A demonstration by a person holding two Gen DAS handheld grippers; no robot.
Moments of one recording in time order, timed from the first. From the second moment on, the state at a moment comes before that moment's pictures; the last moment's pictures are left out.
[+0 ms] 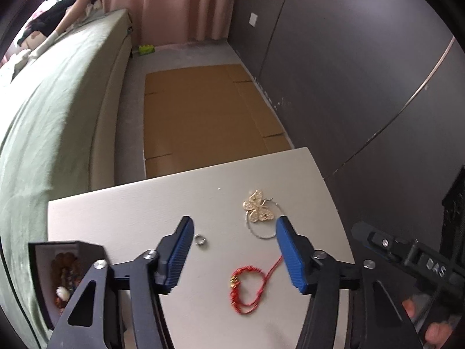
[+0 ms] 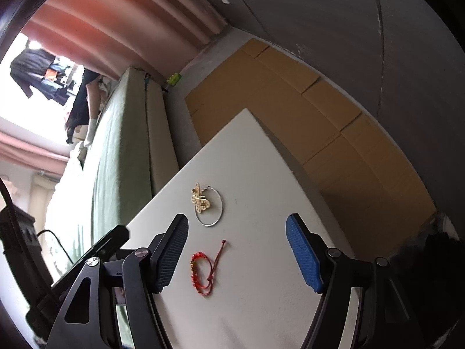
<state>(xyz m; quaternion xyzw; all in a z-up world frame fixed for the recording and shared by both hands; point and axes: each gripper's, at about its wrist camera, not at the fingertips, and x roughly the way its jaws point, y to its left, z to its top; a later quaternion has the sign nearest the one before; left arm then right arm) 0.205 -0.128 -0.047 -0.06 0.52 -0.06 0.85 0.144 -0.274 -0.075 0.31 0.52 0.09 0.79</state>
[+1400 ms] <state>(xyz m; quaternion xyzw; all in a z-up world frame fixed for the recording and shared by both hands) 0.212 -0.136 -0.100 -0.09 0.57 -0.03 0.82 0.149 -0.280 -0.075 0.31 0.52 0.10 0.79</state>
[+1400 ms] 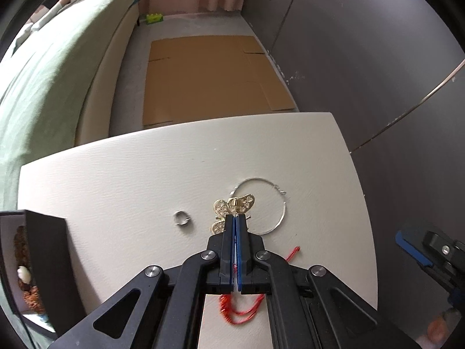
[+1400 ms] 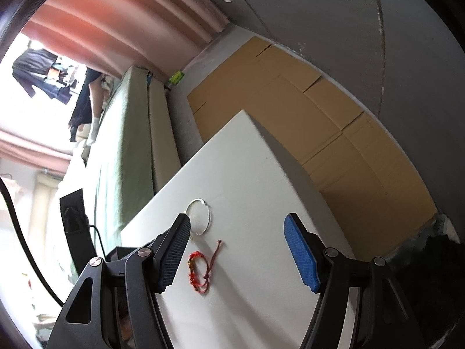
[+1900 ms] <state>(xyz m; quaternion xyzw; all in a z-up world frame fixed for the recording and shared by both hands) 0.169 -0.057 -0.042 -0.13 0.49 -0.02 0.86 0.165 -0.238 -0.079 0.25 0.52 0.15 0.80</state>
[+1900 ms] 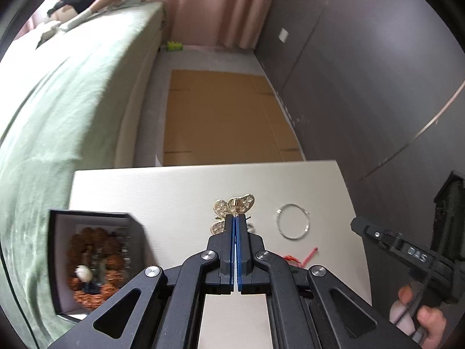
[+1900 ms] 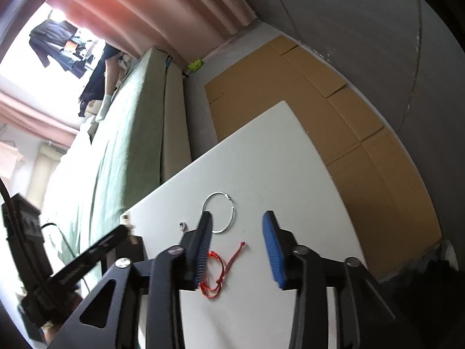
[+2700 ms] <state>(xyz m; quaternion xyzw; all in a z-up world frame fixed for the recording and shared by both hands) 0.105 0.055 -0.037 -0.24 0.42 0.00 0.88 0.187 -0.135 -0.100 -0.02 0.50 0.11 0.86</state>
